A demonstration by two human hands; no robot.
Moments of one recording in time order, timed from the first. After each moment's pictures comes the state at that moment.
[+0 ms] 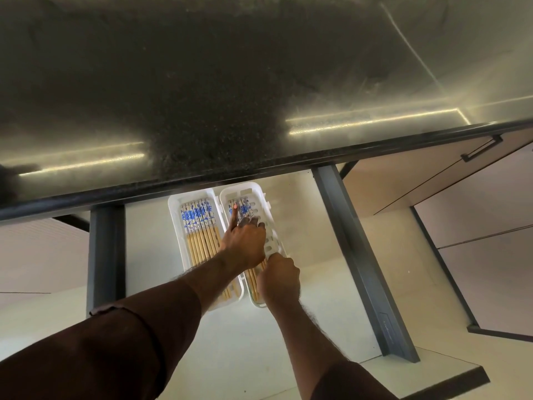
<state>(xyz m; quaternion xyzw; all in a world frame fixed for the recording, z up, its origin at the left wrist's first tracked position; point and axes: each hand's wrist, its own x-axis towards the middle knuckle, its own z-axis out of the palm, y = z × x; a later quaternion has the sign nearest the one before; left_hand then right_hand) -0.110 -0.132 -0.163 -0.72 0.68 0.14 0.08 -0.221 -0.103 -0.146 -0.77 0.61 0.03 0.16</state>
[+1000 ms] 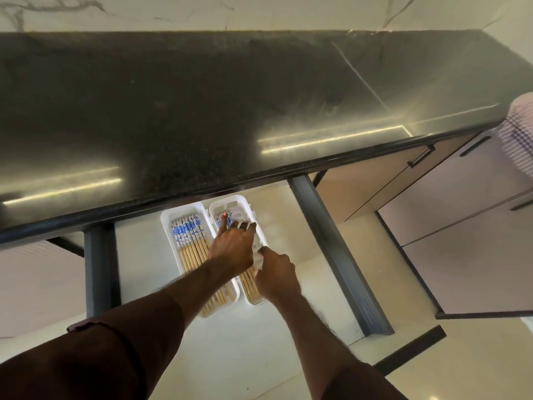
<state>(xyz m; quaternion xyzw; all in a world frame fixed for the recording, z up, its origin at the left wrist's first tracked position) -0.106 -0.112 -0.118 -0.71 0.70 0.12 -0.02 -0.226 -0.097 -0.092 -0.74 0.60 0.01 0.30</state>
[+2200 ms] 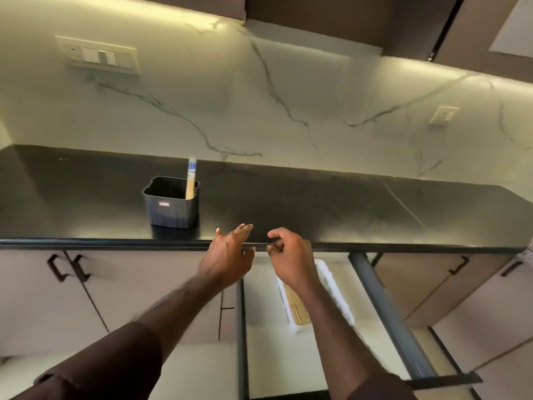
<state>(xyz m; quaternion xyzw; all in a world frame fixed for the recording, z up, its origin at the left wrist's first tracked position) 0.050 0.183 0.125 -0.79 0.52 0.07 -0.30 -0.084 0.112 0.150 -0.82 0.42 -0.27 0.28</state>
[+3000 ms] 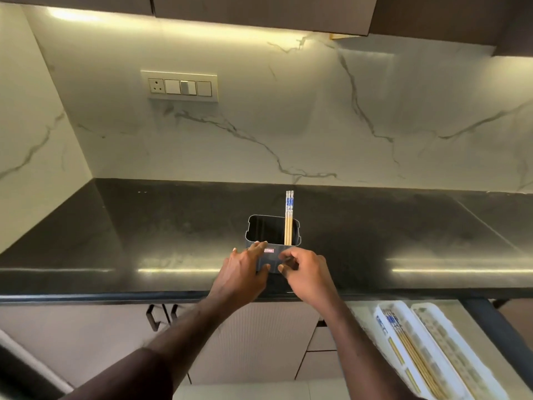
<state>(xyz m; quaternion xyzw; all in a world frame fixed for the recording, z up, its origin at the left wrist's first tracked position) 0.326 0.243 0.129 -0.80 0.53 0.06 -0.28 0.199 0.147 0.132 -0.84 0.38 -0.21 0.32</state>
